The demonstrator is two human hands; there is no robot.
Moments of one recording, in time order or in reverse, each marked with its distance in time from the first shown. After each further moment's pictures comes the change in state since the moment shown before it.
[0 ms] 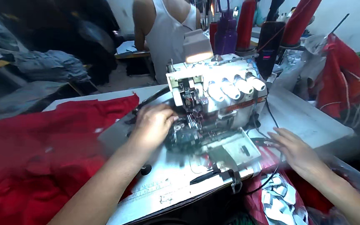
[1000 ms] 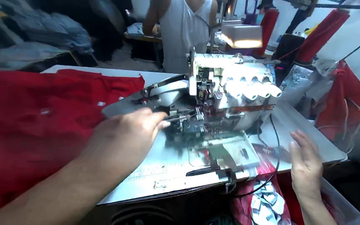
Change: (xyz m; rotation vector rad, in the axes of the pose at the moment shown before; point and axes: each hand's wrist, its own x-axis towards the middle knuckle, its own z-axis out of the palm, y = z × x) left_hand -0.061 0.032 -0.048 0.239 -0.002 -0.114; right_hand 0.004 -0.017 0.006 0.356 0.450 0.182
